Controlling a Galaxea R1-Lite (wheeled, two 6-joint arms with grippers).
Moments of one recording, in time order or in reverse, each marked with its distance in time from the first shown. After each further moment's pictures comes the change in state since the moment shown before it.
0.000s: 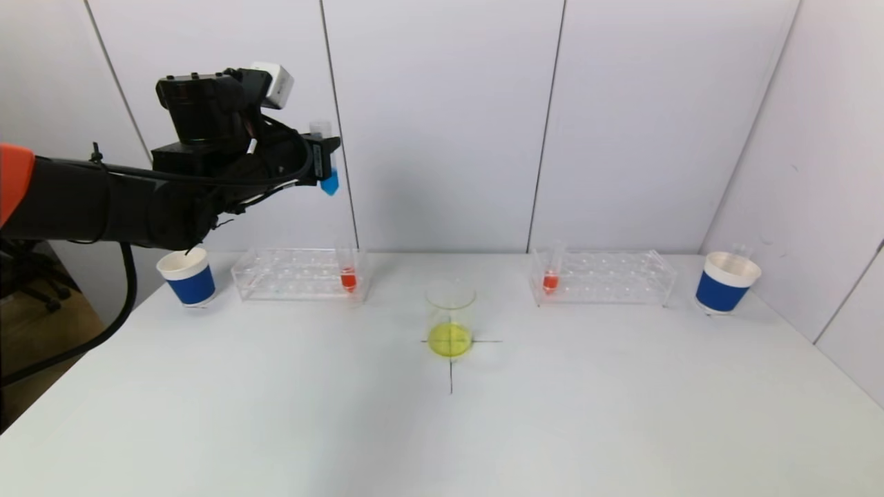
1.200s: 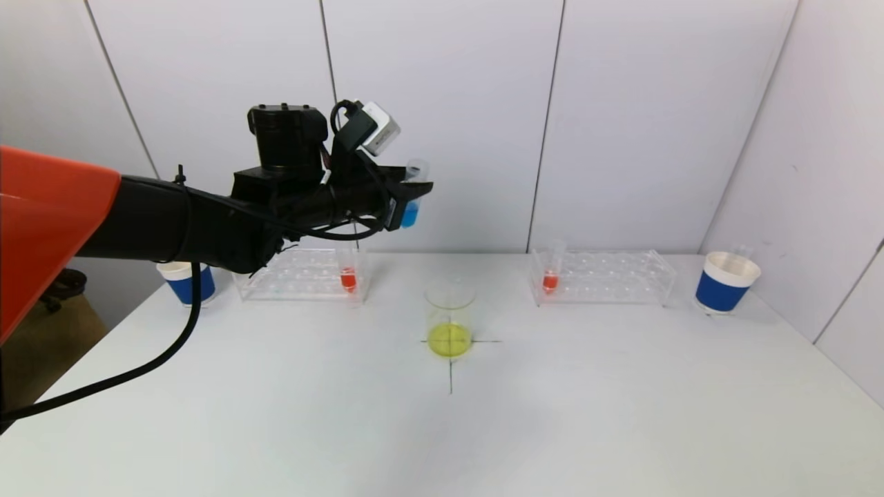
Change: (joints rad) left arm -0.163 0.063 0.001 0.033 -0.304 0.309; right arm 0.000 0.000 0.000 0.000 0.000 0.000
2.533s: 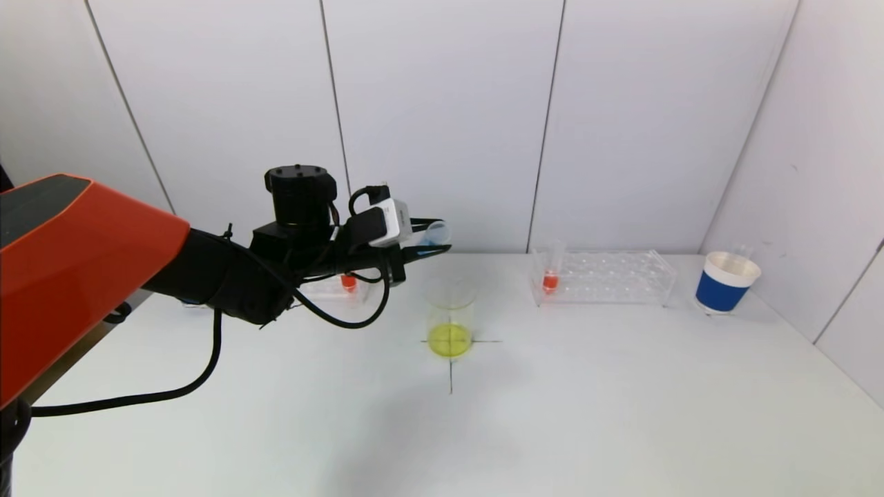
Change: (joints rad) left arm 0.010 0.074 0.206 -0.257 -0.358 0.493; right arm 0.000 0.000 0.000 0.000 0.000 0.000
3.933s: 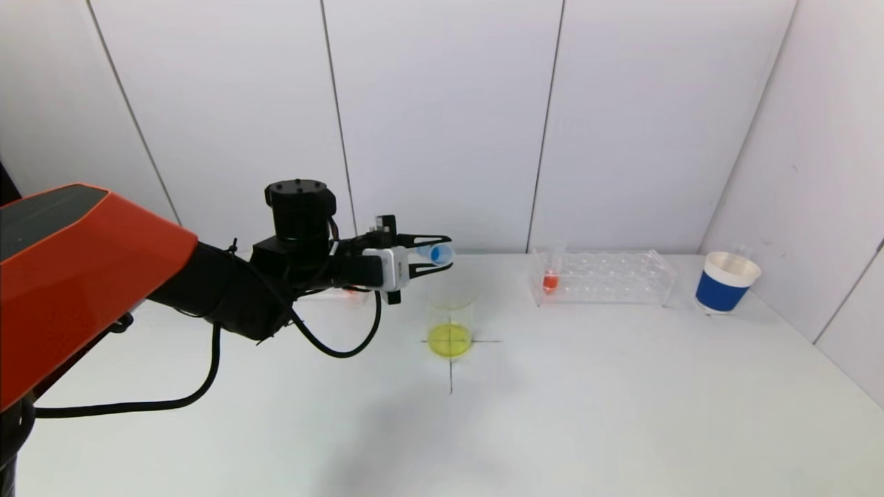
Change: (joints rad) left arm -0.003 0.011 0.067 -0.065 -0.076 0.321; right arm 0.000 0.000 0.000 0.000 0.000 0.000
